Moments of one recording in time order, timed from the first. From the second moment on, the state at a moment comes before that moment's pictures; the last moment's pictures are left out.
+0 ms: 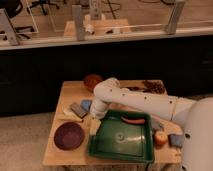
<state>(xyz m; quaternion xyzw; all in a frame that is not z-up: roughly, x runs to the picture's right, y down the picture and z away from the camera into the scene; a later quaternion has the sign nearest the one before) -0.076 0.177 0.779 -0.39 -0.17 0.04 0.90</state>
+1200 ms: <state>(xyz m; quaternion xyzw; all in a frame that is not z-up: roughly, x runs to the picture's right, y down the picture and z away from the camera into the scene) -0.127 0.157 0.840 -0.36 -0.13 0.03 0.92</state>
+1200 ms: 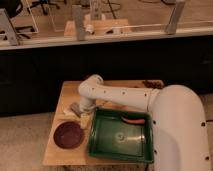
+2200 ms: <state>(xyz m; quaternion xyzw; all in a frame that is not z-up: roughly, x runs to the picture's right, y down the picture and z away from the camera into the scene) -0.117 0.140 0.850 -0.35 -0.12 0.05 0.93</state>
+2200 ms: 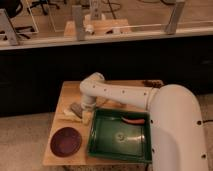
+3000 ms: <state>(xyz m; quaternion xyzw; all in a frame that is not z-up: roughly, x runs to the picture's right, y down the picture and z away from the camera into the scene) -0.123 0.153 0.873 -0.36 -0.13 0.06 0.92</state>
